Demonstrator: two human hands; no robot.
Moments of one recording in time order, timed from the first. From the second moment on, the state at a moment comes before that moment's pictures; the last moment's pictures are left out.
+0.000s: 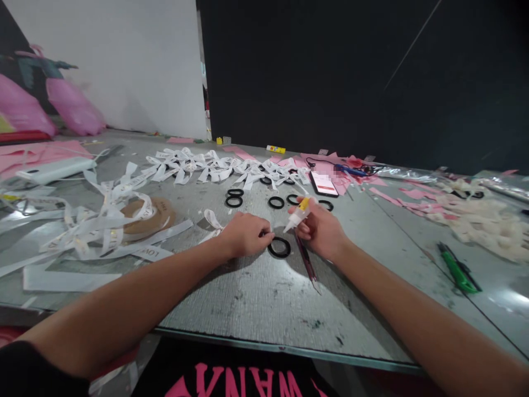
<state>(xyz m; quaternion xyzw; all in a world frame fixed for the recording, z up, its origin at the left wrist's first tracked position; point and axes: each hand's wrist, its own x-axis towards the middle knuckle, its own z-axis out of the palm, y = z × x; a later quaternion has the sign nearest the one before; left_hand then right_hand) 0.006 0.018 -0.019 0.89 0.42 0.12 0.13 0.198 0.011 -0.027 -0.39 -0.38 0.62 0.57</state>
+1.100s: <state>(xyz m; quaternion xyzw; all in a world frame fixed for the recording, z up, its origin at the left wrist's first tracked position) 0.005 0.021 -0.024 0.90 0.41 0.11 0.11 0.197 0.015 -0.027 -0.48 -0.48 0.48 0.55</state>
